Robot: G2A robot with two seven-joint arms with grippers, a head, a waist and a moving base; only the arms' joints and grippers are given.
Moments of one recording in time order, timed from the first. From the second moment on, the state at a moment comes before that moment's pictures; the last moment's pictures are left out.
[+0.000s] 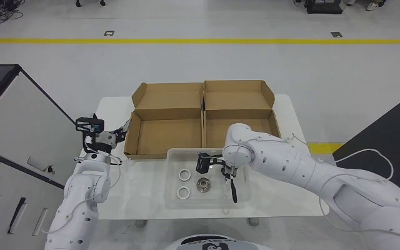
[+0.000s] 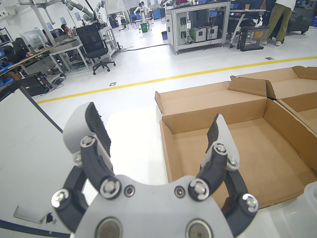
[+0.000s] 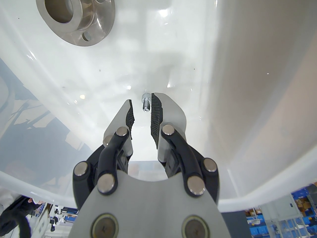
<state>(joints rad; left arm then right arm) 1.73 -1.15 -1.60 -1.80 1.33 0.00 0.00 -0.66 -1.13 0.25 -1.51 -0.59 -0.32 1.49</state>
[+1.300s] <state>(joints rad) 1.73 -1.15 -1.60 -1.80 1.33 0.00 0.00 -0.68 -1.07 0.40 -1.69 -0.45 -0.32 1.50</state>
